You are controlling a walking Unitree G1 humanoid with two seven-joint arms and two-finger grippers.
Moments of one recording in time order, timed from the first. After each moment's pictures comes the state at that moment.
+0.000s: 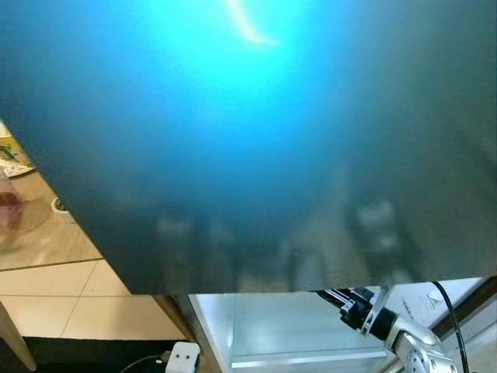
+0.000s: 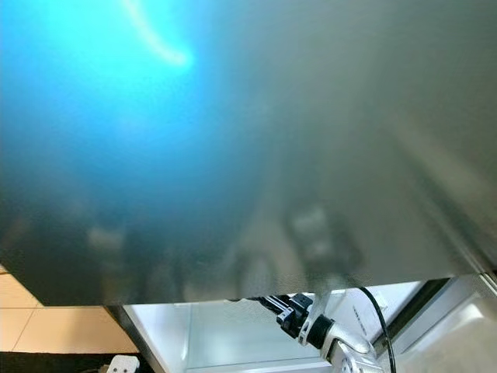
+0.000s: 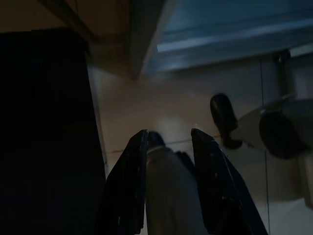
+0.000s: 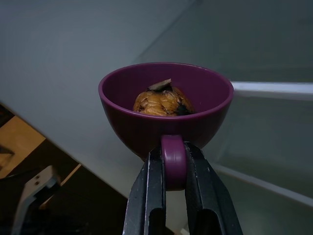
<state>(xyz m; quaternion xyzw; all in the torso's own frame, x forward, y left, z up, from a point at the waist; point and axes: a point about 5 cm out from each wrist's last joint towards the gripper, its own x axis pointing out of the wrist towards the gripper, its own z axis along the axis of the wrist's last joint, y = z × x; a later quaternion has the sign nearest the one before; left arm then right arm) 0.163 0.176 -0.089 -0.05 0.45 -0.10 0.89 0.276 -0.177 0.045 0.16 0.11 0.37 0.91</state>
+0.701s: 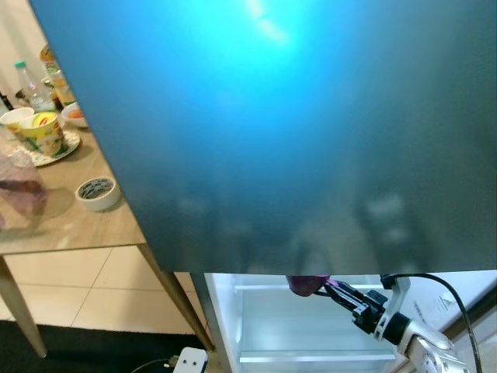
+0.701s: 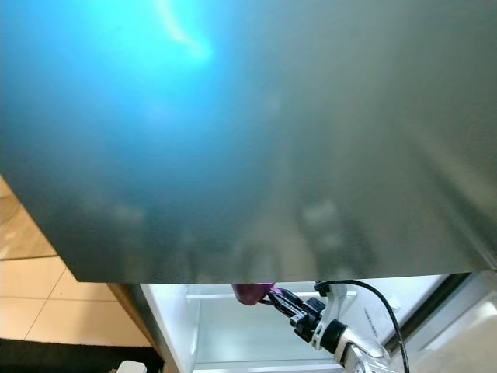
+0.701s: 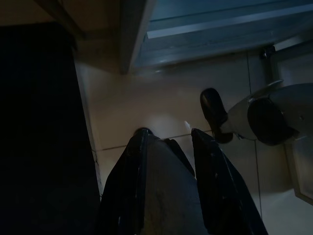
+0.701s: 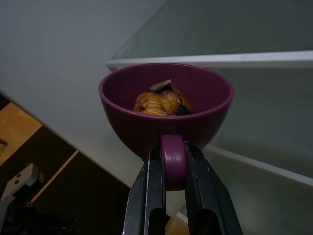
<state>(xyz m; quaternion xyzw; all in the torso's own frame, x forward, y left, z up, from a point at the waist) 0.166 0.166 -0.087 -0.05 0.43 -0.15 0.89 0.274 -0.201 0.042 0.15 0.12 0.34 0.92</state>
